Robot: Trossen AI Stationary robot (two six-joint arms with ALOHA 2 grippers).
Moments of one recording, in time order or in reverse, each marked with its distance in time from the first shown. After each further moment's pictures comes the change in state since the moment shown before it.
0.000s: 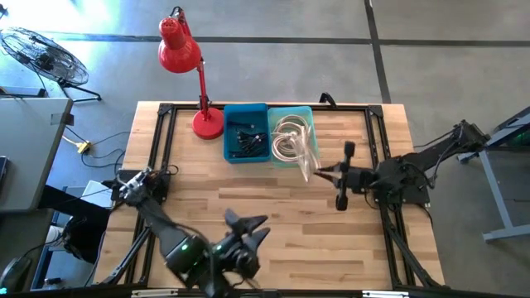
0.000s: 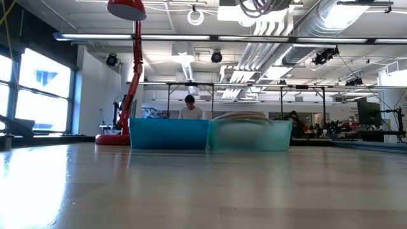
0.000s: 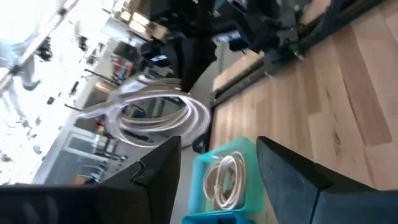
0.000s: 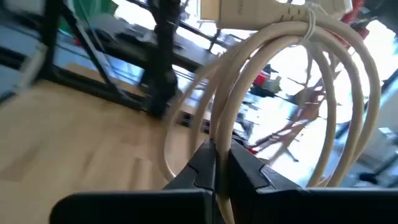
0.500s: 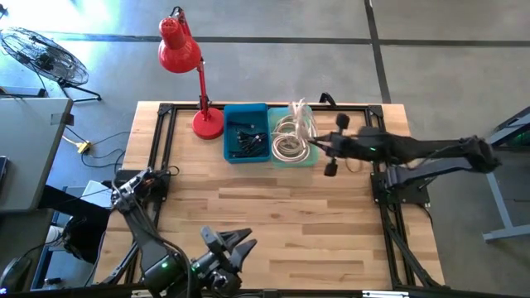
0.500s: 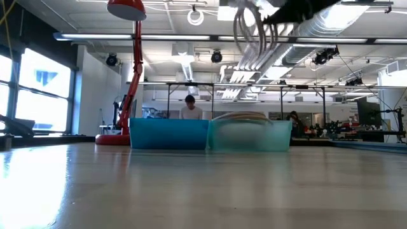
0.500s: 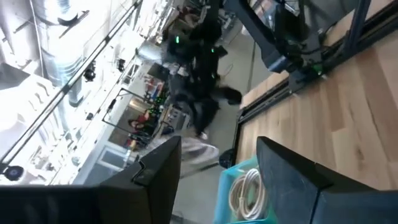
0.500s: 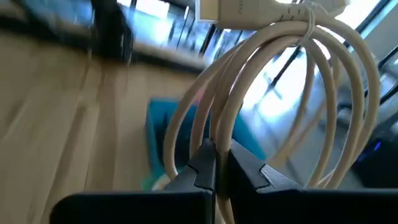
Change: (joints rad) left arm -0.127 -0.002 0.002 0.001 -0.210 0.008; right arm -0.465 0.013 0.062 -0.208 -0.265 0.029
